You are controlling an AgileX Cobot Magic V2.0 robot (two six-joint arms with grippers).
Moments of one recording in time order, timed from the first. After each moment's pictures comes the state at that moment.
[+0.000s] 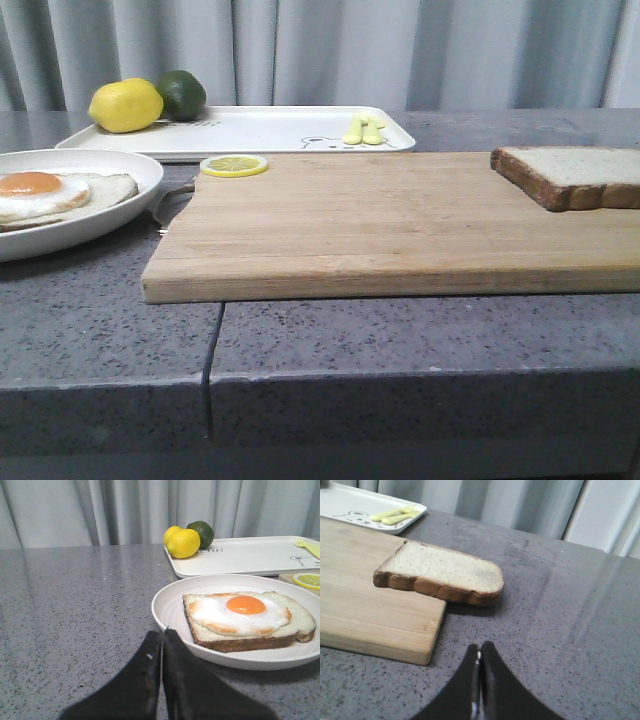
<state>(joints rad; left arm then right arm) -0.03 0.00 0.00 0.03 0.12 -0.03 0.07 -0.01 0.03 -0.04 0.14 -0.13</state>
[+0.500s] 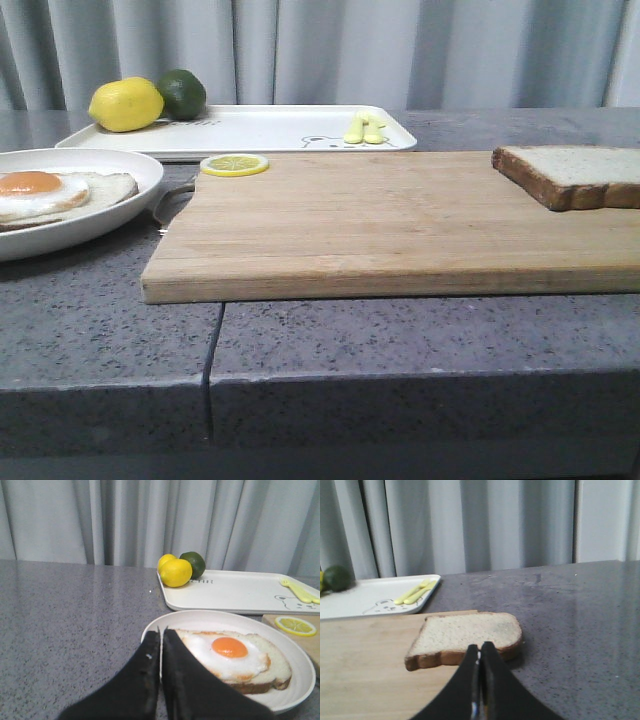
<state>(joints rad) -0.03 0.00 -0.10 -0.08 0.14 -0.03 0.07 -0.01 -0.01 0.31 0.02 -0.13</state>
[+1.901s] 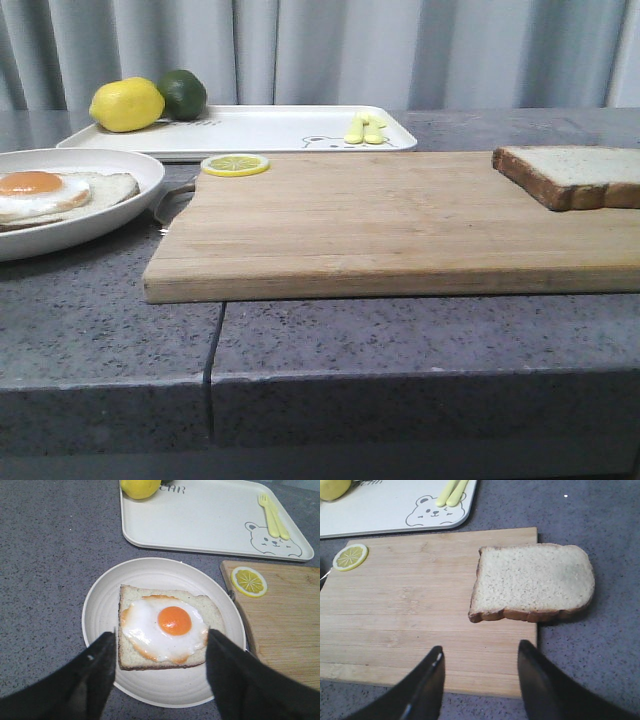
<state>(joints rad) -0.03 0.69 -0.74 -0.27 0.67 0.00 0.07 0.65 -0.66 0.37 0.64 -0.13</state>
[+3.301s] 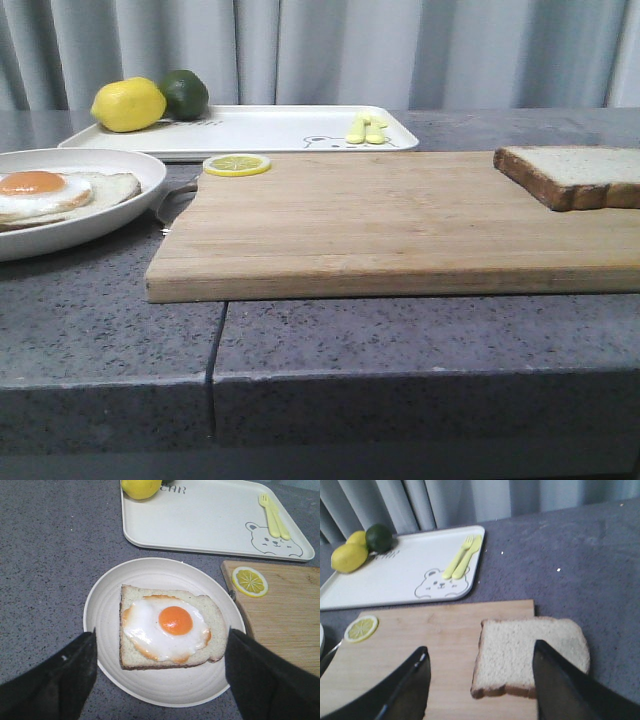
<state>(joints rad) -0.03 0.69 -0.74 -0.27 0.67 0.00 -0.01 0.65 -0.66 0.61 0.43 -0.34</state>
